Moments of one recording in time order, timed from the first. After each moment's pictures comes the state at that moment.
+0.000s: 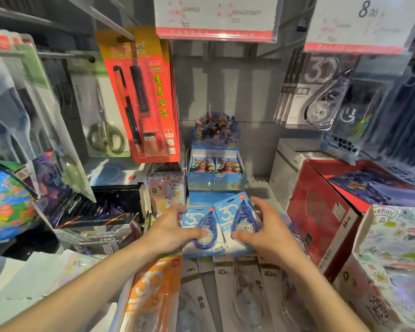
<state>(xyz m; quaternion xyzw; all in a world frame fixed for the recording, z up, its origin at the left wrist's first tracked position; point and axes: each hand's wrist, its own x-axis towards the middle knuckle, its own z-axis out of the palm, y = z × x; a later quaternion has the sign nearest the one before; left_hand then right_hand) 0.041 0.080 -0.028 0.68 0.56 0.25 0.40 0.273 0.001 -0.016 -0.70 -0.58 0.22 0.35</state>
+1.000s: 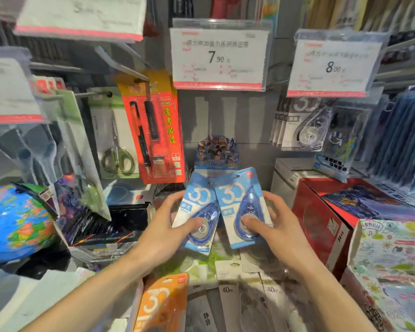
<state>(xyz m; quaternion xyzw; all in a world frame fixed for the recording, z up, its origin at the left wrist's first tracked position) 0.023 0.044 0.032 0.68 0.40 0.43 0.45 0.269 -0.016 0.028 -0.55 -0.53 0.32 0.56</state>
